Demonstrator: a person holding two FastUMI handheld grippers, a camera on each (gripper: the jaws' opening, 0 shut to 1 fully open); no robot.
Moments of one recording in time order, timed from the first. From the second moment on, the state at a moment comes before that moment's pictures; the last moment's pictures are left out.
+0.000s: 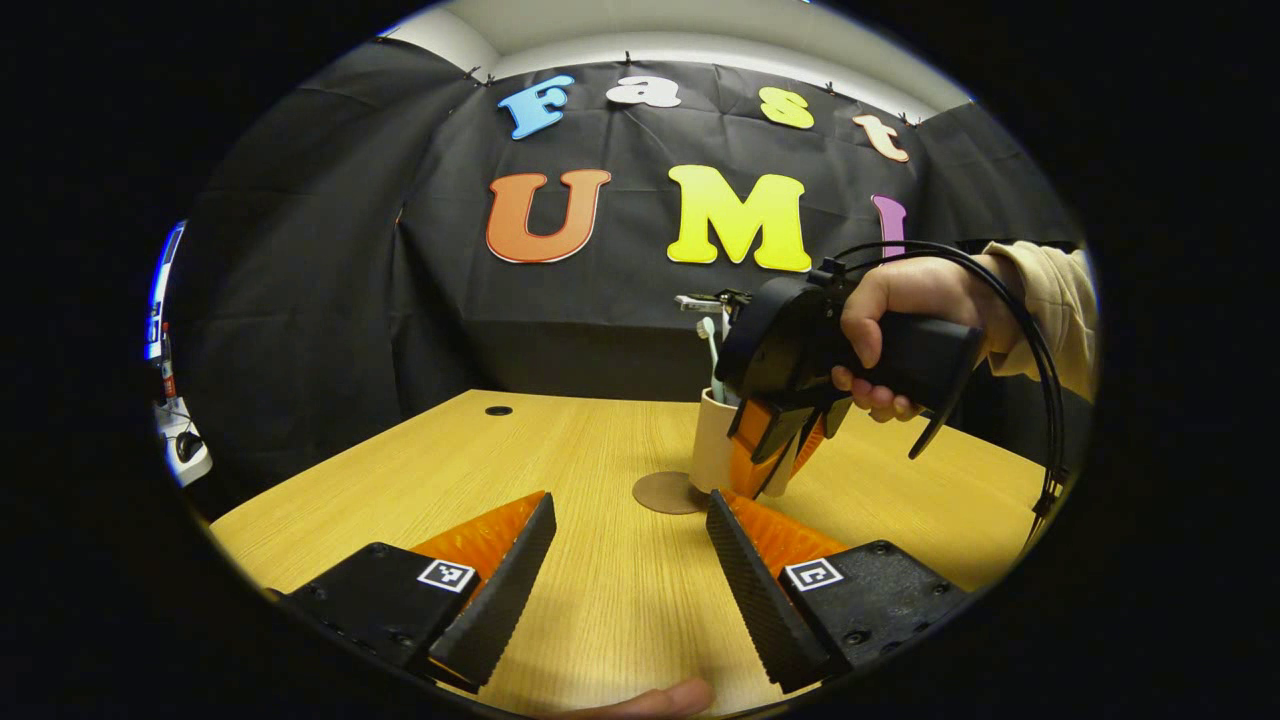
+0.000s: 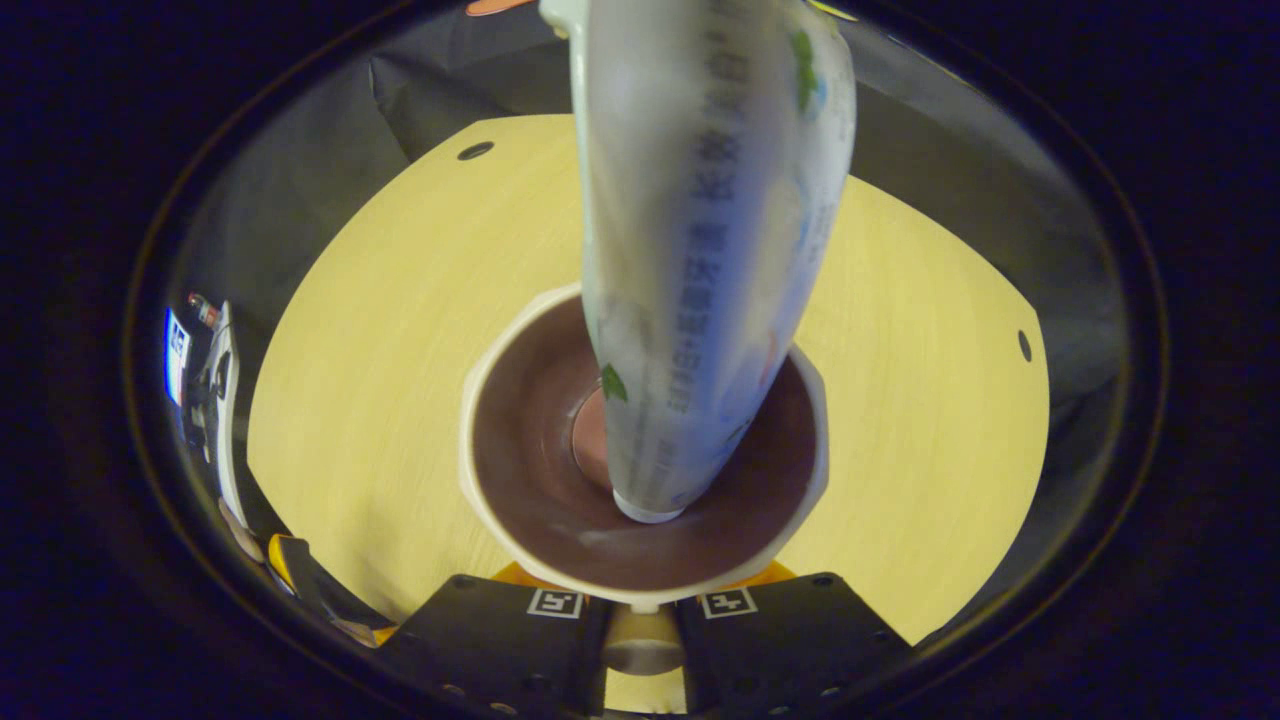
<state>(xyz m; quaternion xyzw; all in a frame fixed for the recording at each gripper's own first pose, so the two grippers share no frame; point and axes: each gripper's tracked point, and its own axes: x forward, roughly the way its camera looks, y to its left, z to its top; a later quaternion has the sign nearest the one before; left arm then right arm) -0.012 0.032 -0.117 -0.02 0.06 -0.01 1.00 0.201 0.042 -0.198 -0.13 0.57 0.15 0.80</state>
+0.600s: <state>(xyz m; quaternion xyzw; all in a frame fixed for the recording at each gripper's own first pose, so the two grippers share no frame) -0.012 0.053 -0.134 -0.05 0.08 -0.01 1.00 0.203 0.042 -0.189 -0.10 0.56 0.15 0.81</state>
